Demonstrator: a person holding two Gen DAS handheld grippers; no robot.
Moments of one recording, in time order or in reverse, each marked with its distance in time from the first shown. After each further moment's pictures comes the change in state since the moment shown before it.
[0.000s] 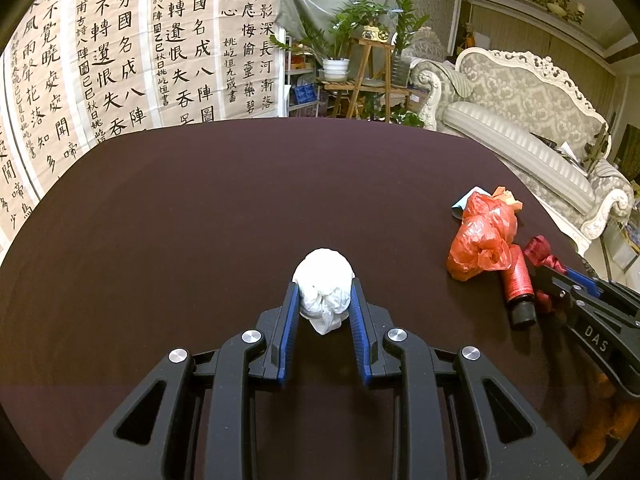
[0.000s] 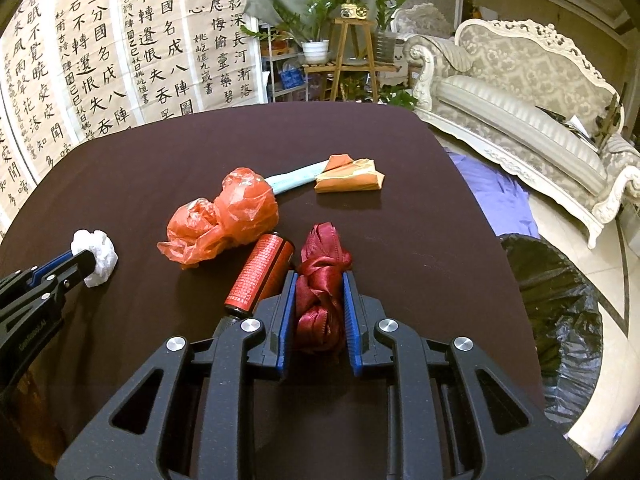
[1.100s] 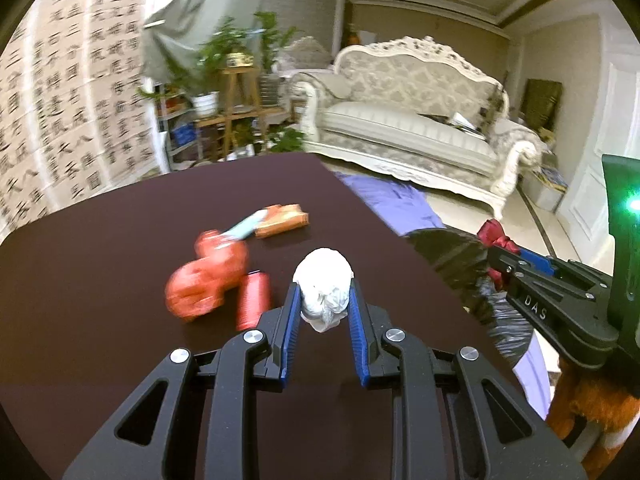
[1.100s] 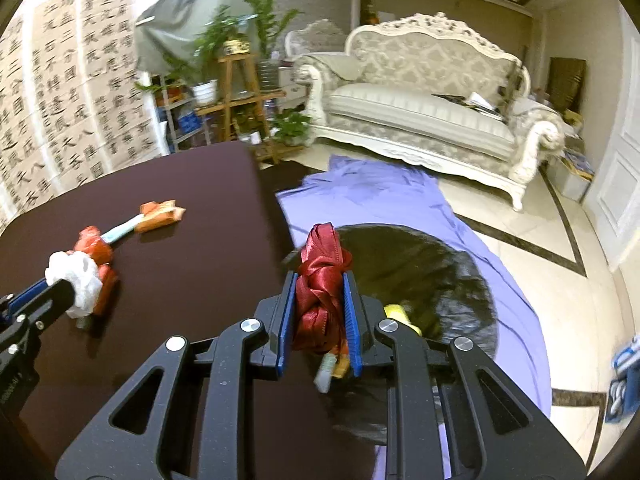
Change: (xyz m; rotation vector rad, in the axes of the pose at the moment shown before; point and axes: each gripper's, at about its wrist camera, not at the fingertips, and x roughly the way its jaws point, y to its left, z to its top) left arm -0.032 -0.189 0.005 0.263 -0.081 -0.308; right arm -0.061 -0.150 -0.028 0.236 -0.105 -0.271
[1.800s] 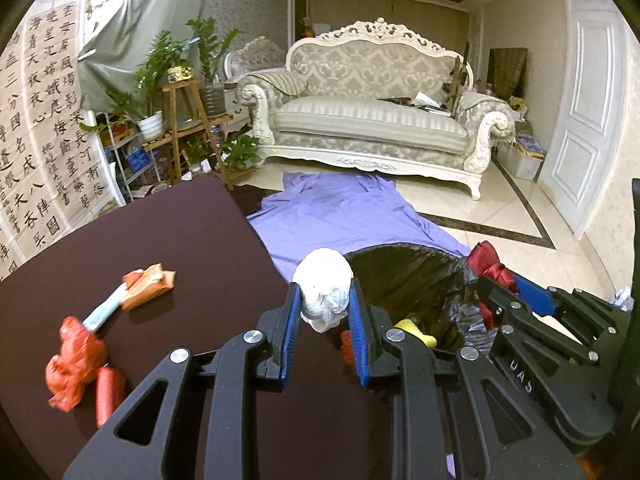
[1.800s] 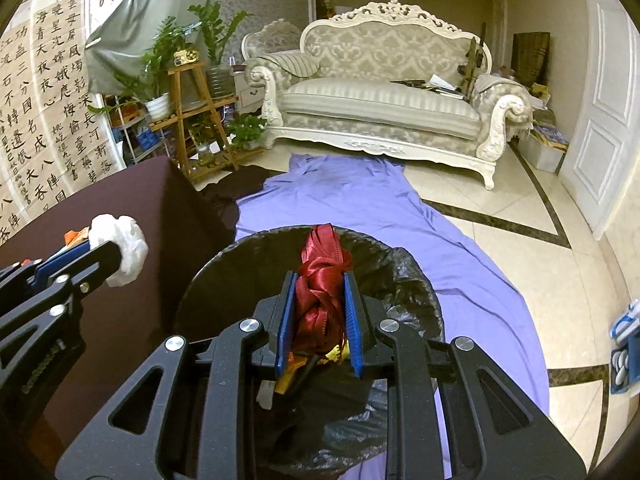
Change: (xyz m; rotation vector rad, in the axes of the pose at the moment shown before) left arm 0.074 -0.090 0.035 0.130 0.017 -0.058; right arm 0.039 -0.076 0.000 0.104 0.006 -0.064
